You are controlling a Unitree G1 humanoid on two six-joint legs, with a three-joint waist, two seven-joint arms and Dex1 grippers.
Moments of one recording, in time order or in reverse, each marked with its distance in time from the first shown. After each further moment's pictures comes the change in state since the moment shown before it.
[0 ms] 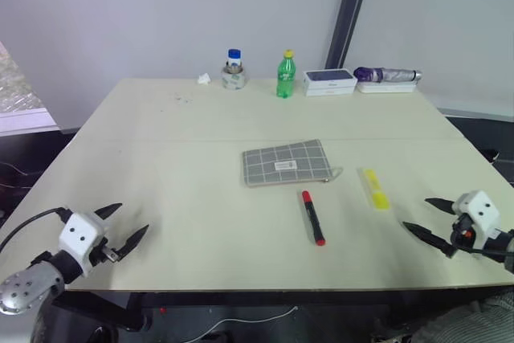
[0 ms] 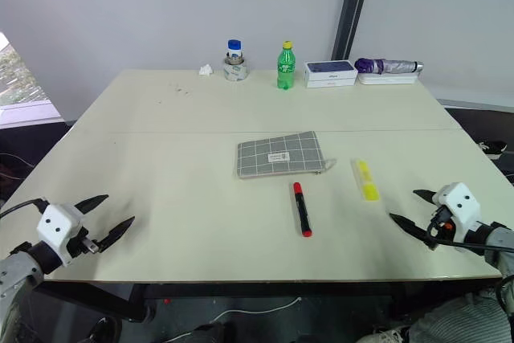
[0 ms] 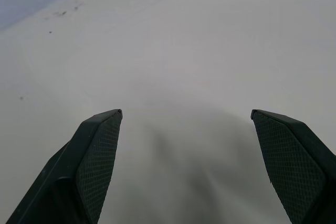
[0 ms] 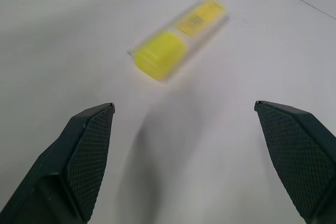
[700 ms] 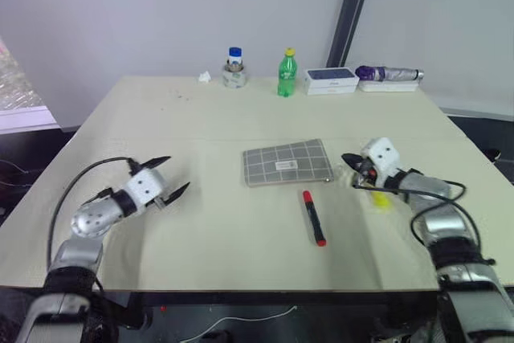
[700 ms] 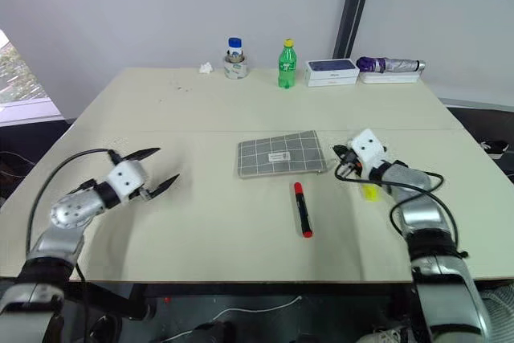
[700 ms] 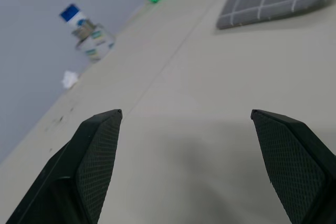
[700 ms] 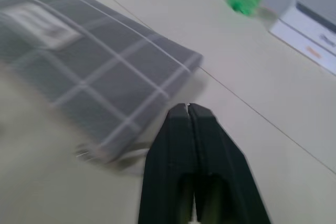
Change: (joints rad) left arm -0.684 -0.027 -0.342 0.630 0.360 -0.435 0.080; right arm -0.606 0.287 0.326 0.219 -0.291 0.001 -0.373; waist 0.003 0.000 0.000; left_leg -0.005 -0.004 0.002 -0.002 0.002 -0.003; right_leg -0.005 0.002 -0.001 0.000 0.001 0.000
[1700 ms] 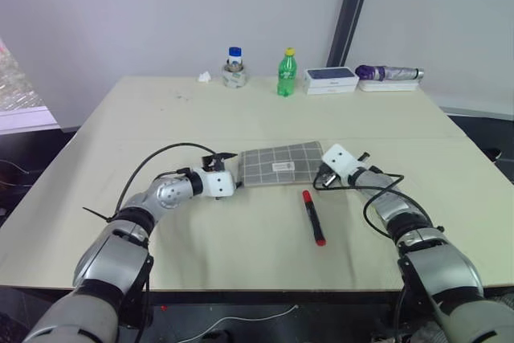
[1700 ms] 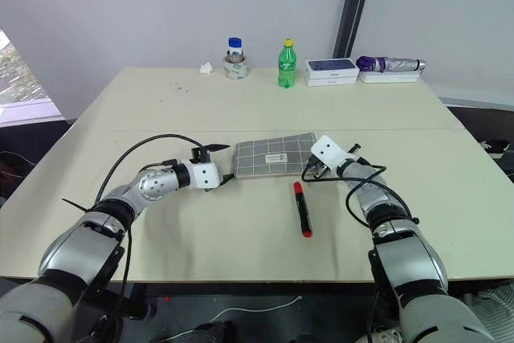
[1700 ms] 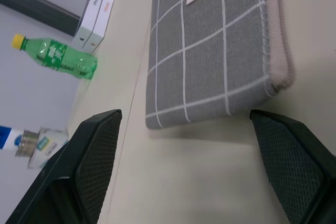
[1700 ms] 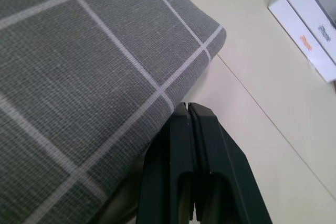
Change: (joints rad) left arm -0.474 -0.193 -0.419 0.594 0.450 -0.292 0.386; right arm -0.241 0.133 0.199 0.486 -0.320 -0.206 -0.348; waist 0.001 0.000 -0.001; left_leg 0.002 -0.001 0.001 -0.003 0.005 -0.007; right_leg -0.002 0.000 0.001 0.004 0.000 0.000
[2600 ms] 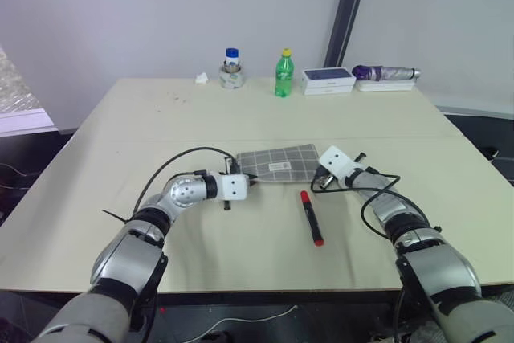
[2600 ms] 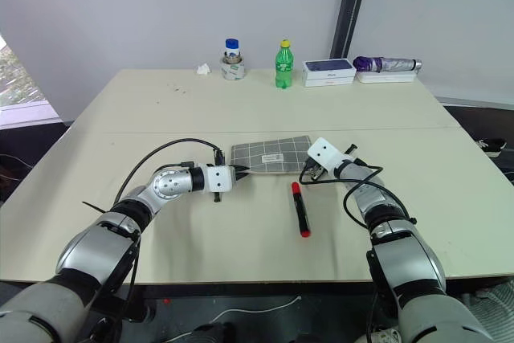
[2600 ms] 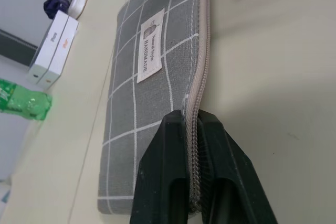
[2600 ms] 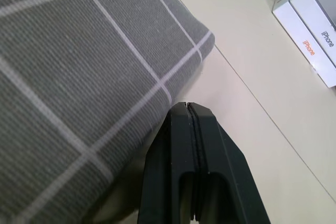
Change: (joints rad) left arm -0.001 -0.091 0.063 0.015 -0.147 0.018 -0.269; right arm 0.000 0.007 0.004 0.004 -0.005 -0.017 0.006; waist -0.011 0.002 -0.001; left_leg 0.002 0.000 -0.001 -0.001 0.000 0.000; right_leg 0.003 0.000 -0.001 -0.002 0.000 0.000
